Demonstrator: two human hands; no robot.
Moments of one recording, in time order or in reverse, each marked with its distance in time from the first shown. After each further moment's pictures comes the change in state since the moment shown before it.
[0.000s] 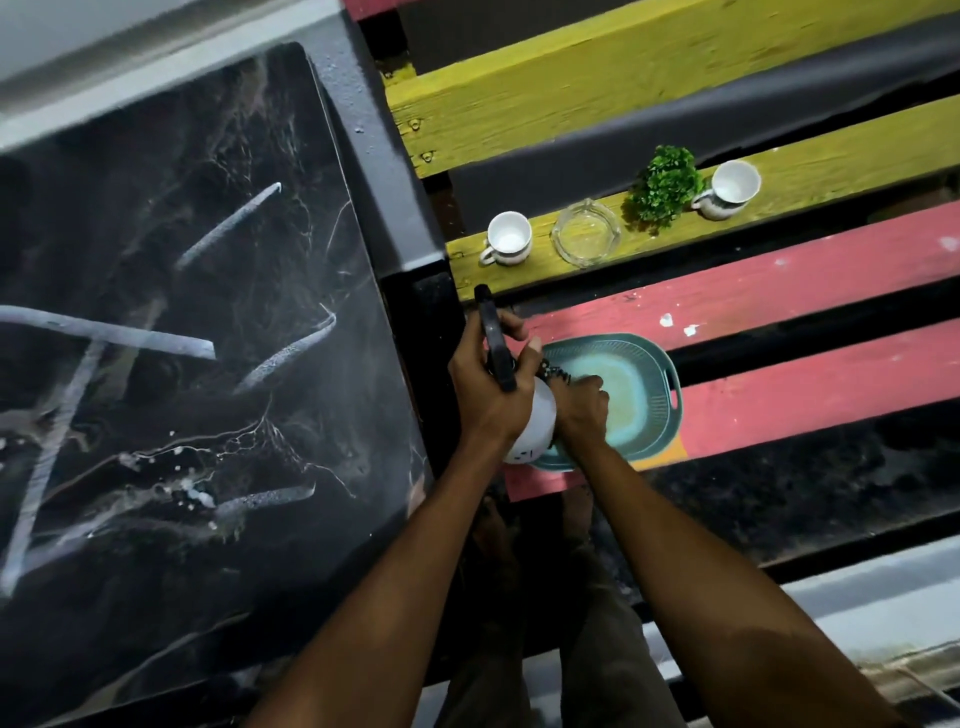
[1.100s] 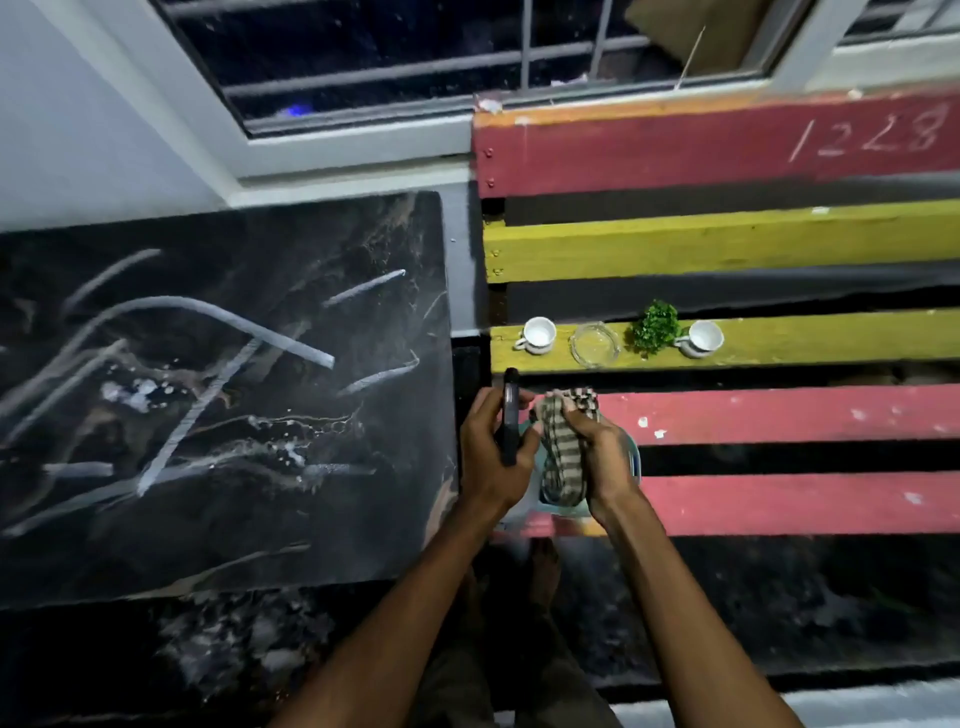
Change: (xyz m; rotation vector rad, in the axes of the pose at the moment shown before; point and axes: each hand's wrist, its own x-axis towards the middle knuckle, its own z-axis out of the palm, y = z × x) left_hand -0.065 0.140 -0.046 0.114 0.084 0.110; right_hand -0.174 -0.075 -0.133 0.662 -0.572 -0.143
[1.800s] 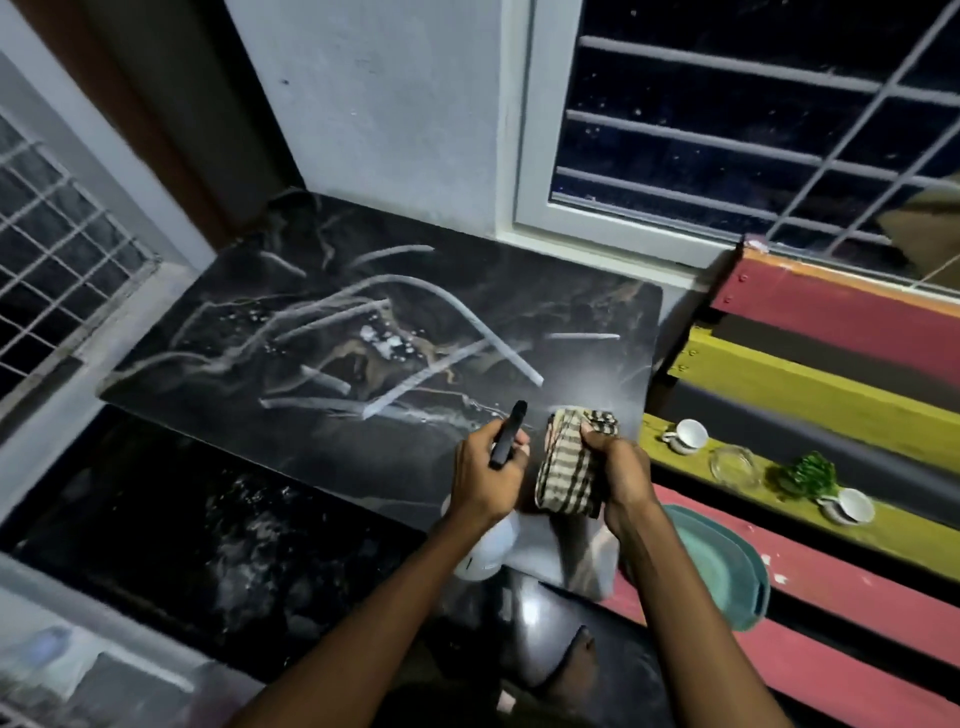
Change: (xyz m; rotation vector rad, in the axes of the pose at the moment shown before) left_hand -0.051 -0.013 -0.245 -0.001 0.337 -0.277; right_hand -0.079 0.077 0.202 -0.354 -0.131 -0.060
